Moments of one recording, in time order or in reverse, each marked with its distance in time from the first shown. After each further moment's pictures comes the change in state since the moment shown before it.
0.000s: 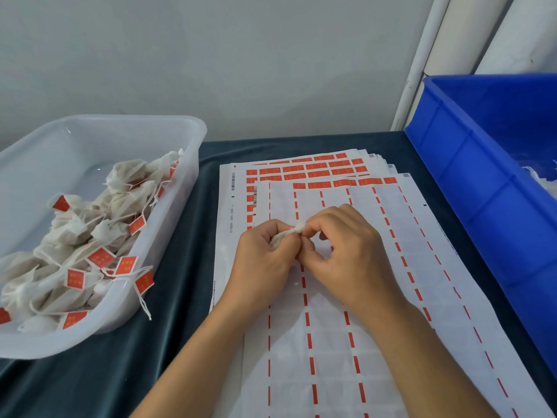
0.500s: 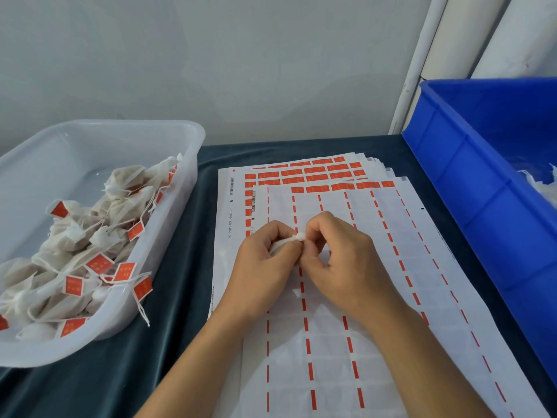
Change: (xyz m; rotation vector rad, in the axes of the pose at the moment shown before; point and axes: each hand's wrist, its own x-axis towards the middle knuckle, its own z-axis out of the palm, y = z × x) left_hand -0.001 -0.001 -0.003 -0.072 -0.077 0.019; right_hand 0.000 -0.004 -0.005 0.140 -0.127 0.080
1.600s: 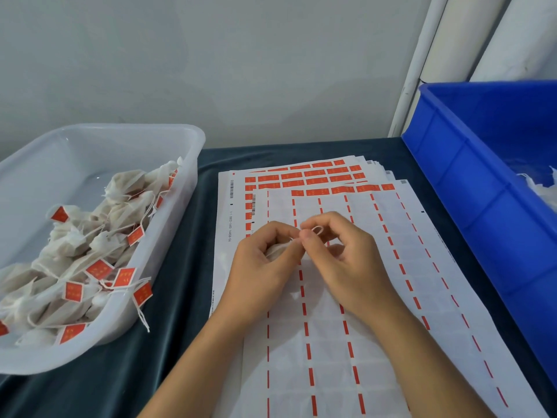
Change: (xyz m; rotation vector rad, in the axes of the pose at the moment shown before) left_hand 0.002 0.000 -0.003 0.004 0.016 0.100; right_hand 0.005 -0.004 -0.001 0.421 0.031 0.231
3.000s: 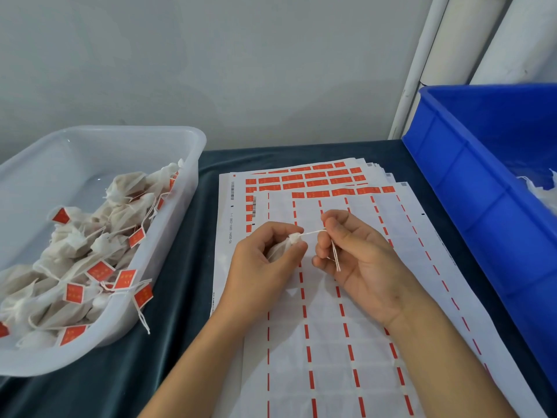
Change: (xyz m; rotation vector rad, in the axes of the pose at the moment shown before) left_hand 0.001 -0.005 -0.001 0.030 0.058 -0.029; right_hand 0.008 -0.001 -0.021 0.877 -0.155 0.470
